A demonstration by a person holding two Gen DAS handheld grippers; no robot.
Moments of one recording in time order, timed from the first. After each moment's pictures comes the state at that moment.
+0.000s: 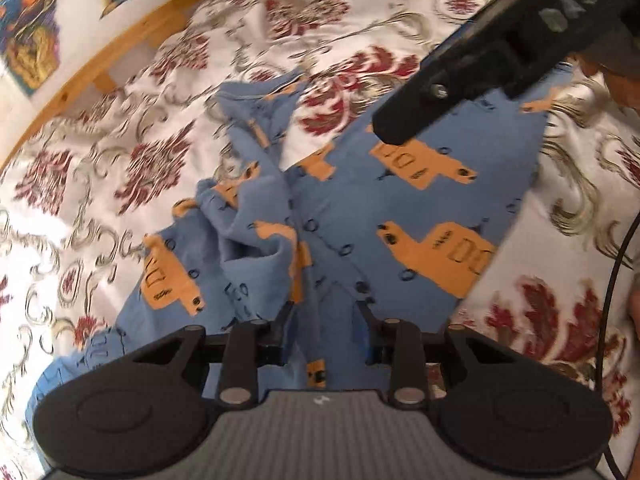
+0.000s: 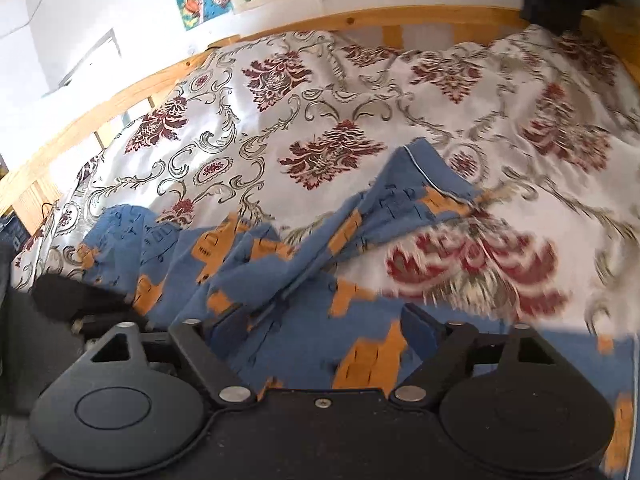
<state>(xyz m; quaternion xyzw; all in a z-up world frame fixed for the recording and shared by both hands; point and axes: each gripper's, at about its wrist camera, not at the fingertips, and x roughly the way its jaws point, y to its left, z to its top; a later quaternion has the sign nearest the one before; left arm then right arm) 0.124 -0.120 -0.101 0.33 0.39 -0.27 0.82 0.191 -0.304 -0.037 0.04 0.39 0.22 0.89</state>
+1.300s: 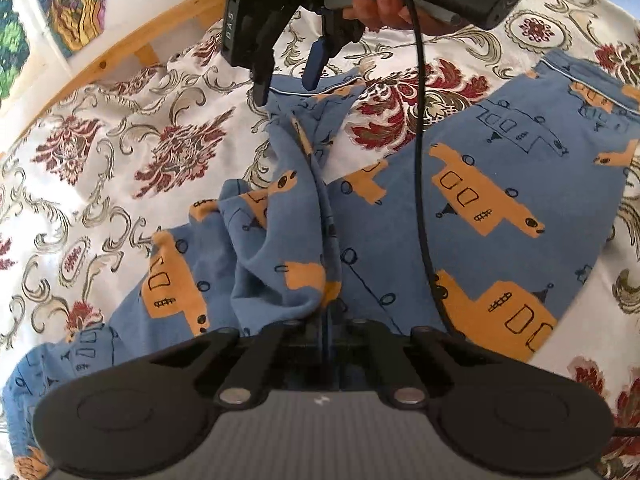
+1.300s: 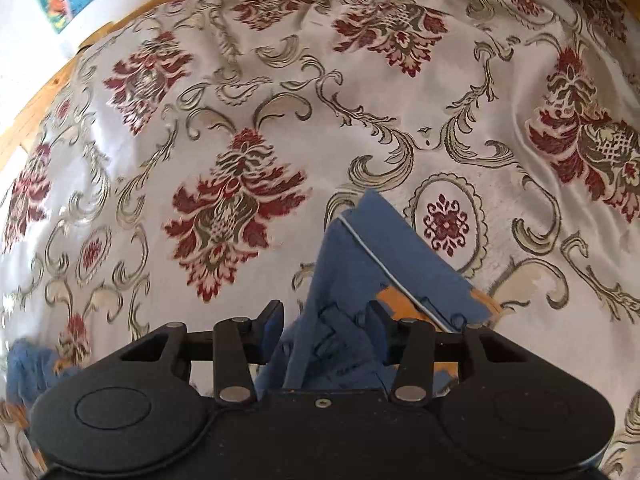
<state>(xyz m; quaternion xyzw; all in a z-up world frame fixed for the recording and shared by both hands) 0.158 -0.130 -0.113 0.27 0.39 -0.22 0.85 0.402 -0.283 -0.050 0.09 0.51 0.10 0.85</state>
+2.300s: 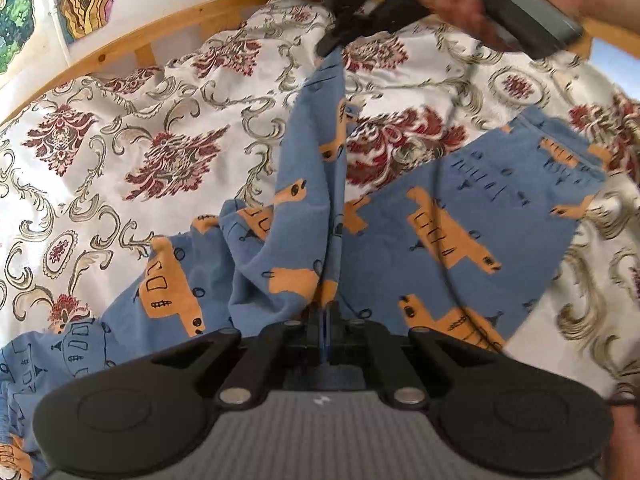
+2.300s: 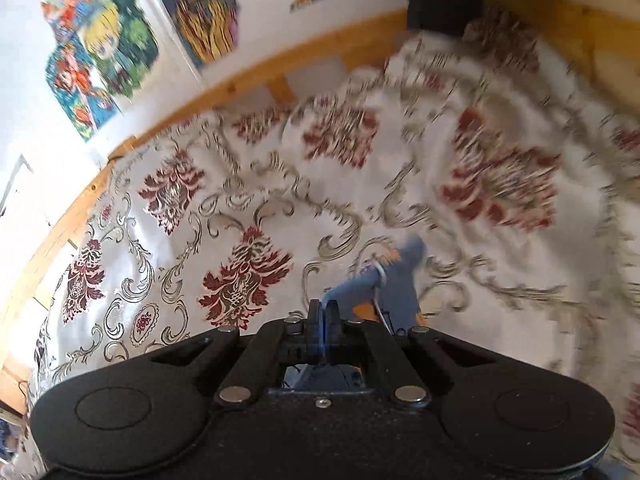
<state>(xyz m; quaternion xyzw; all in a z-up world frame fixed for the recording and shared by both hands) 0.149 -0.110 -0.080 0.20 0.38 -0.27 0.86 0.302 -0.376 0.021 0.17 0.38 0.10 0.91</state>
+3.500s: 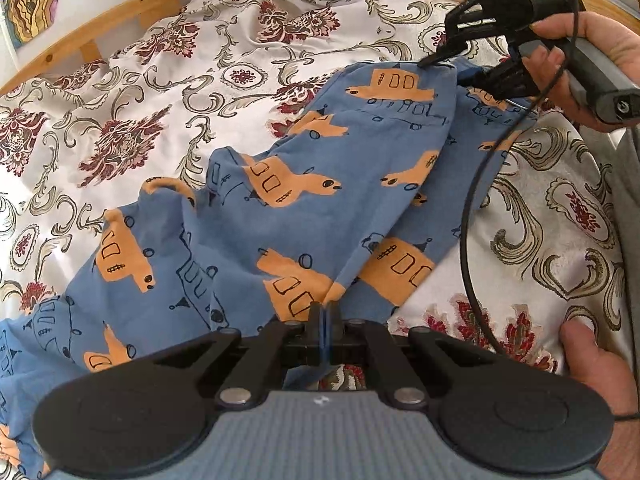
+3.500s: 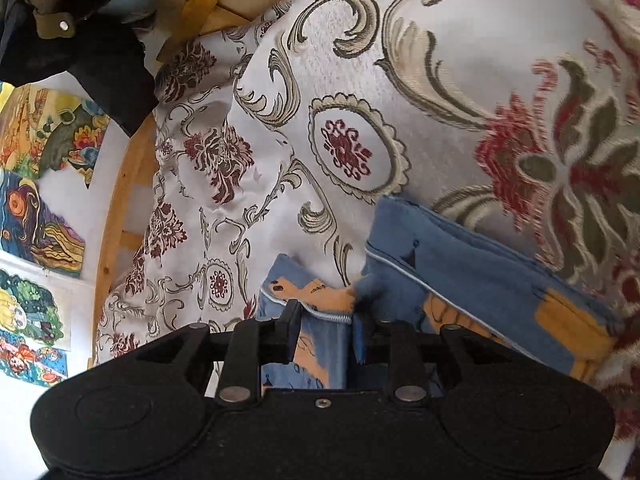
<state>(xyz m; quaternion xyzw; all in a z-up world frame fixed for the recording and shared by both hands) 0.117 -0.109 -0.092 0.23 0.41 -0.32 0.82 0.168 -0.481 -0.087 0.54 0.33 -0.13 0.76</state>
